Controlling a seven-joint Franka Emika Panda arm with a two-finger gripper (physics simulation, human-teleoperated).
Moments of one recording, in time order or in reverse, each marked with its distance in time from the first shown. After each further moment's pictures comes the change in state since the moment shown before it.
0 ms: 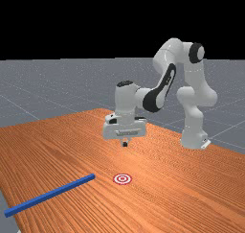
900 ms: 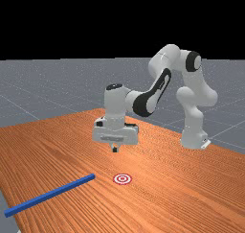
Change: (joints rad) arm 0.065 0.184 -0.075 0.272 0.061 -0.094 0.427
